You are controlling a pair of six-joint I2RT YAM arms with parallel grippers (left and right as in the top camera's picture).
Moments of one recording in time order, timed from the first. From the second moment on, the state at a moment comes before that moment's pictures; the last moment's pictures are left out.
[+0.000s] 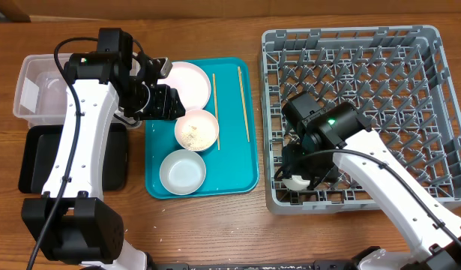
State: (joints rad) left arm -0.01 1.75 1.66 -1.30 0.44 0.08; right arm 0.53 1.51 1.30 -1.37 -0.08 0.59
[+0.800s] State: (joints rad) left arm 0.00 1.75 1.66 -1.30 0.44 0.08; right arm 0.54 1.52 1.51 -1.18 -0.13 0.56
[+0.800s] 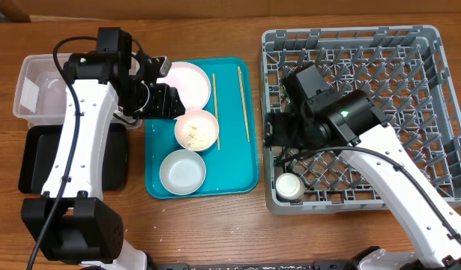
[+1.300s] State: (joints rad) left arm 0.26 1.75 1.90 -1.43 0.43 0.08; right arm 0.70 1.80 1.50 -0.91 -0.18 0.61
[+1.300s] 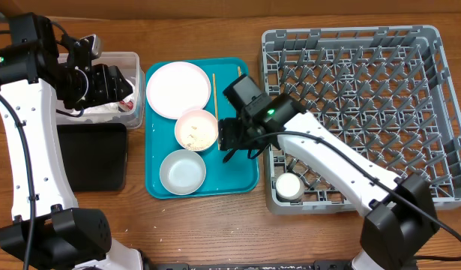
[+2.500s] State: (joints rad) left arm -0.45 2.03 1.51 -1.06 0.09 -0.14; right arm 0.20 1.53 1.65 -1.30 -0.18 0.48
